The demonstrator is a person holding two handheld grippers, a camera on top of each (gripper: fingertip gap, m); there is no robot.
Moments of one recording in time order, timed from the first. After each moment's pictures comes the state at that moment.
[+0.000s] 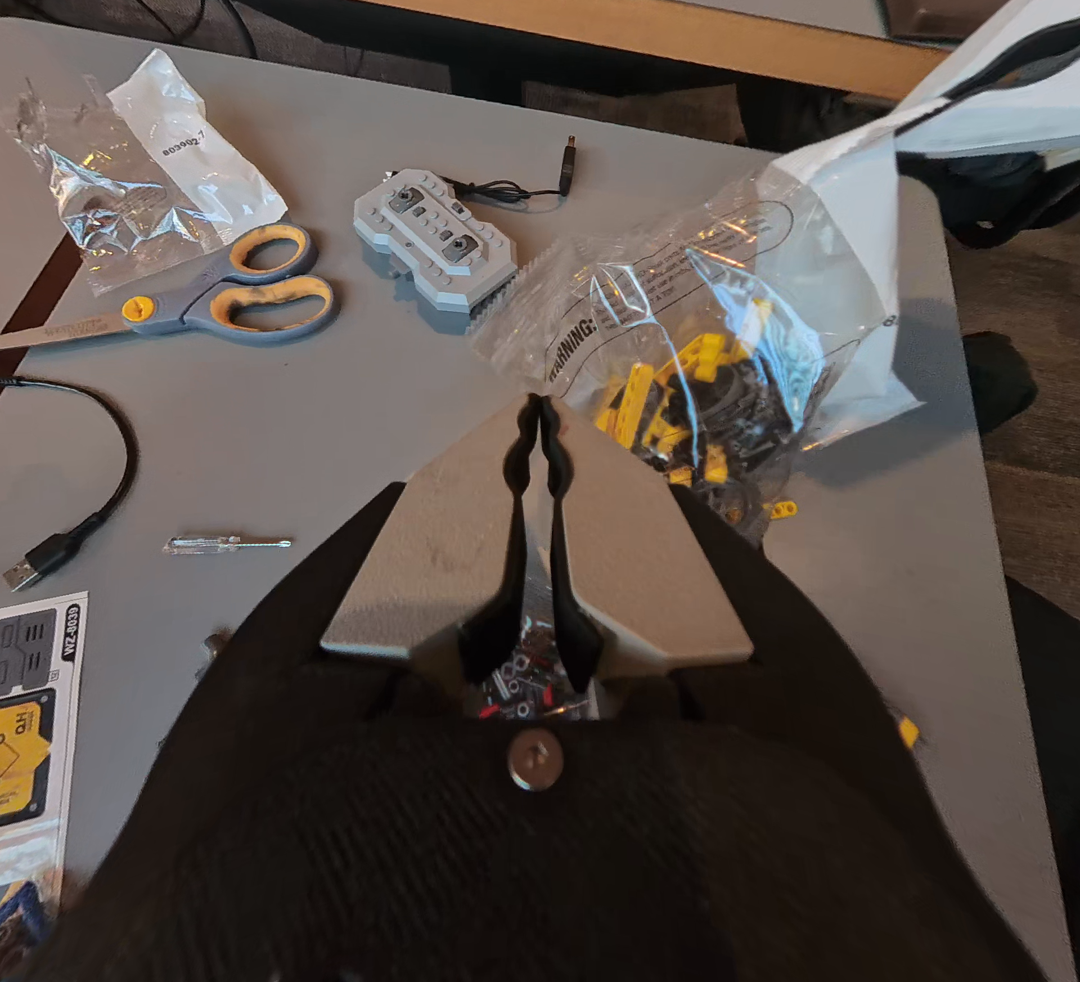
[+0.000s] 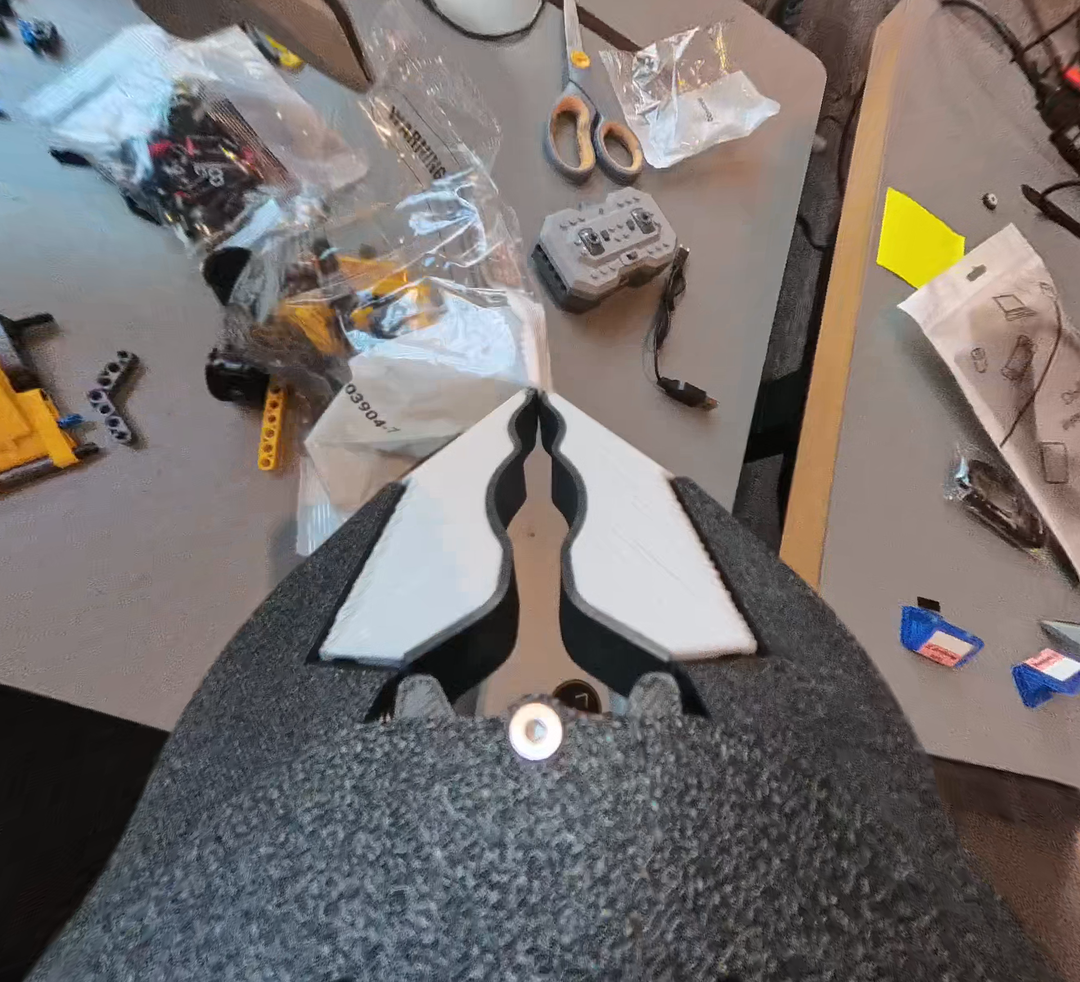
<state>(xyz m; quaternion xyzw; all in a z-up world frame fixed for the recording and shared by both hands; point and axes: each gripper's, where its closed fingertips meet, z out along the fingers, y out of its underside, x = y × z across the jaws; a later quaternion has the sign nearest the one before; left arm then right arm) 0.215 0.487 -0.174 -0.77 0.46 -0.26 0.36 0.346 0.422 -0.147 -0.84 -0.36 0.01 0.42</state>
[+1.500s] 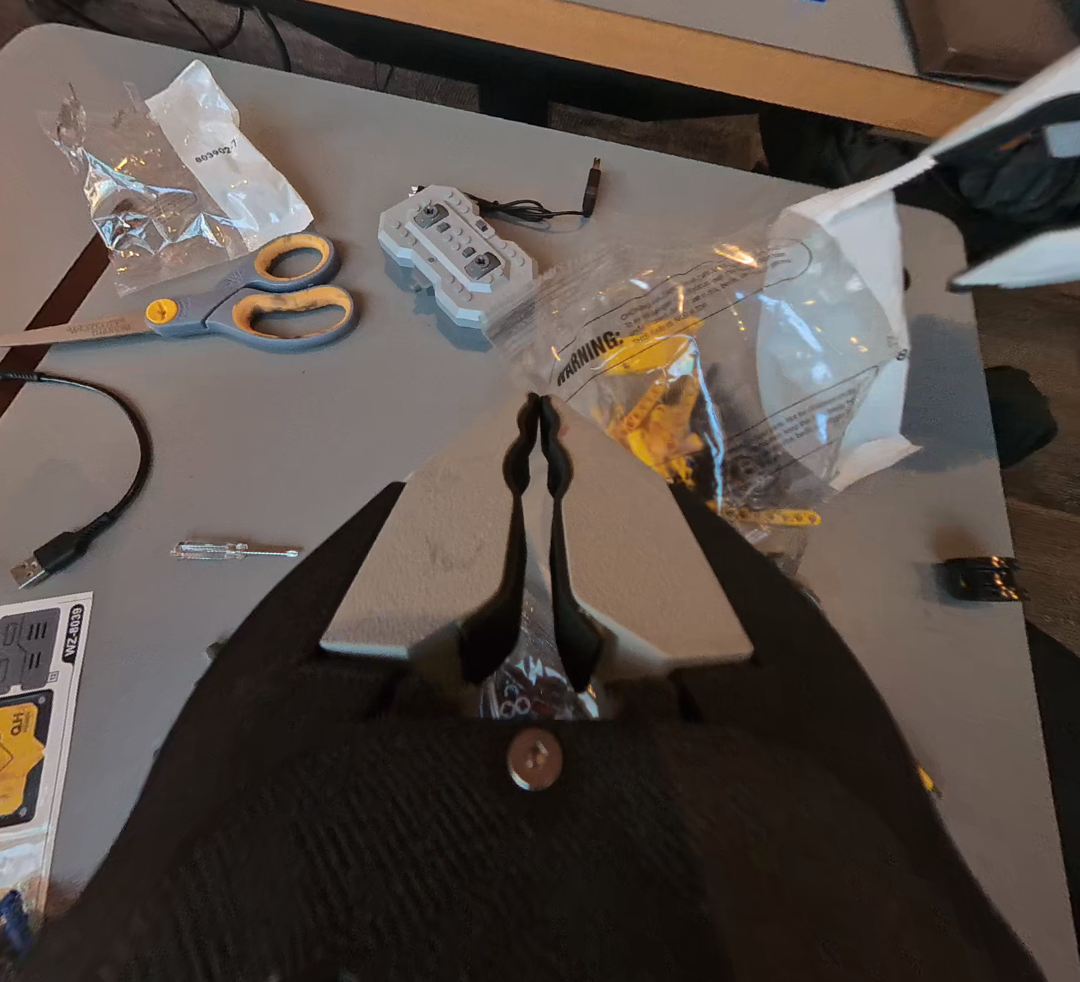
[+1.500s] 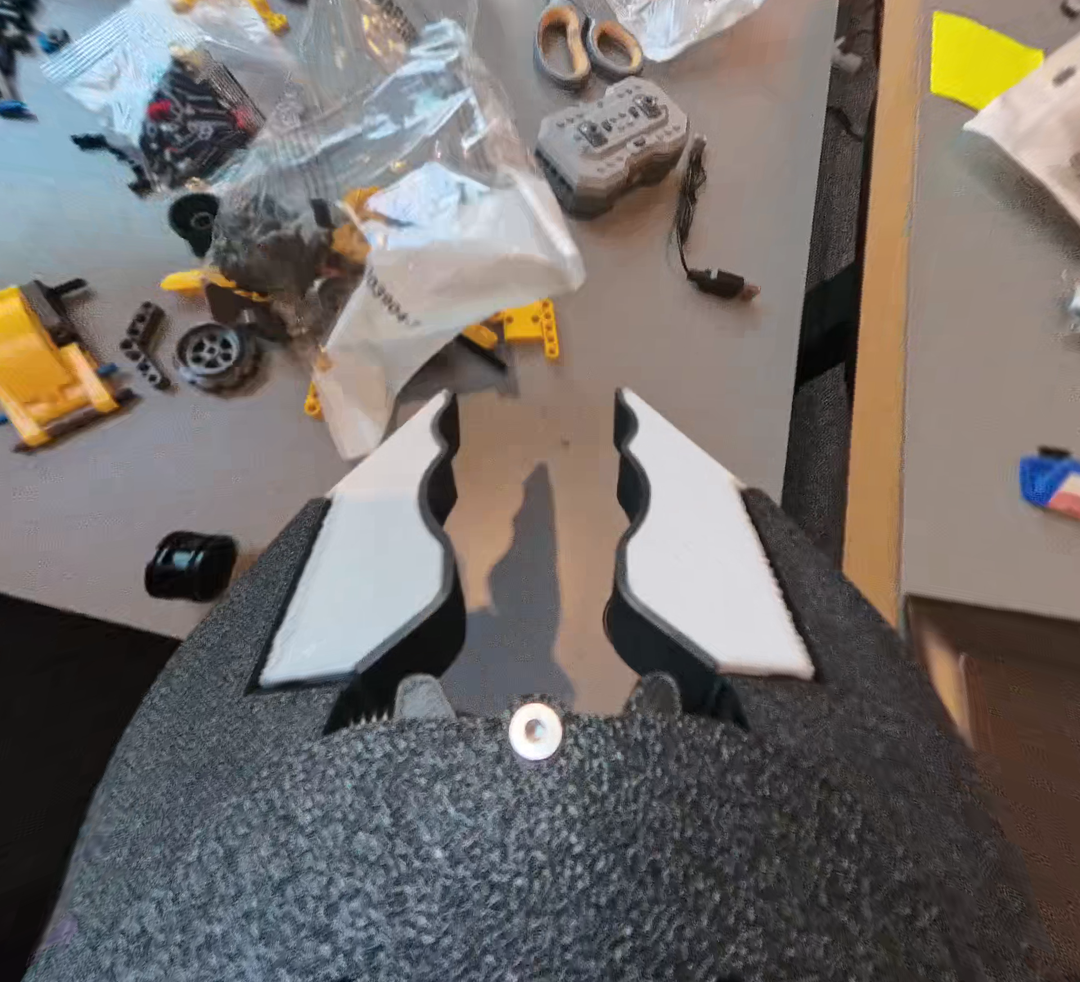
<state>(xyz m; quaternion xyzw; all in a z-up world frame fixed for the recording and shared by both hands) 0.219 0.497 -0.173 -0.78 0.44 -0.25 0.37 0.380 0.390 -0.177 -0.86 -0.29 0.06 0.41</state>
